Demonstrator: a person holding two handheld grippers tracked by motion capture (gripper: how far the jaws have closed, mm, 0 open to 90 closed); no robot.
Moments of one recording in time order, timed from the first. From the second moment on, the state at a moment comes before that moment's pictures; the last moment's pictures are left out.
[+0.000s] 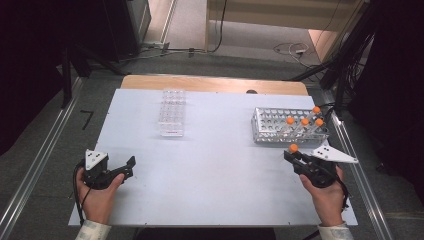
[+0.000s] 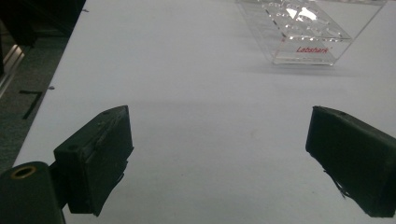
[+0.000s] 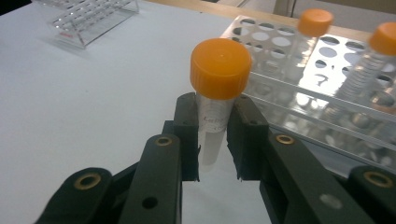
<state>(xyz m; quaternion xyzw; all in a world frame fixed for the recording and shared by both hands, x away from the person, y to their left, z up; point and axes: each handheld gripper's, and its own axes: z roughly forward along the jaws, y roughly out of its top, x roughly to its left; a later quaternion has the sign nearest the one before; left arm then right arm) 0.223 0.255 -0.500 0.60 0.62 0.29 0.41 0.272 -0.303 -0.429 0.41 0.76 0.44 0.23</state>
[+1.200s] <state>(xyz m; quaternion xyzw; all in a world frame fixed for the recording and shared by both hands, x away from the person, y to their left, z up) 0.240 0.195 -0.481 0.65 0.57 0.24 0.44 0.297 -0.172 -0.446 0.31 0.83 0.43 0.16</state>
